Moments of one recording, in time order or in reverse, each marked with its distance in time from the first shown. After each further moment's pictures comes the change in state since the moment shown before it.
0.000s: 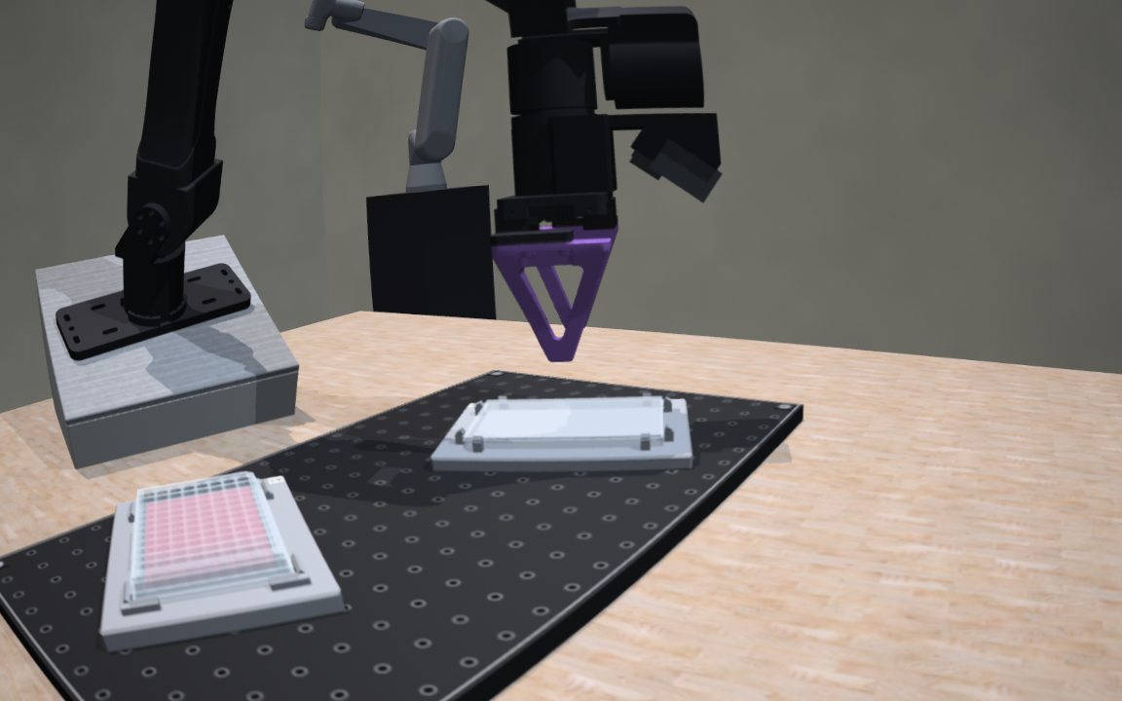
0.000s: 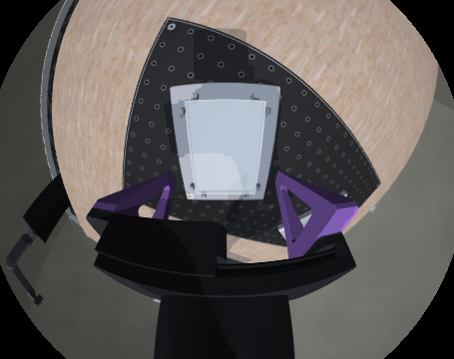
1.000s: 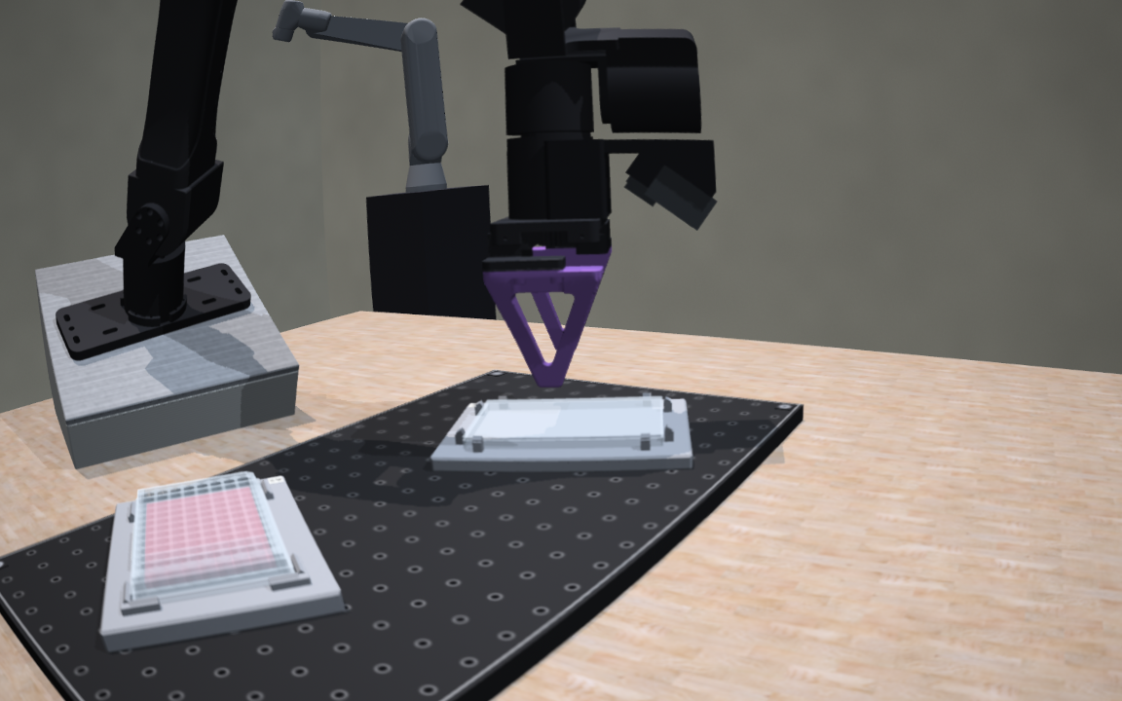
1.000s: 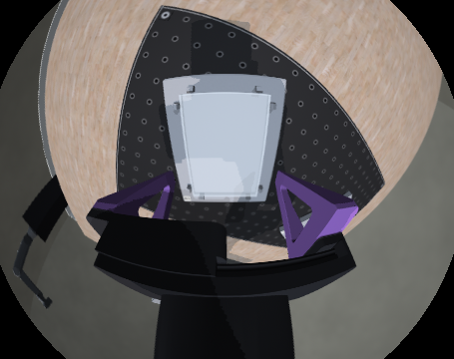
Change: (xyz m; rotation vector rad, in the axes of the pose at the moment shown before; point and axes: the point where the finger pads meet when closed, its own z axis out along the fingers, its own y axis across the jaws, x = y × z) arm 0.007 -0.001 0.015 0.001 0.026 -0.001
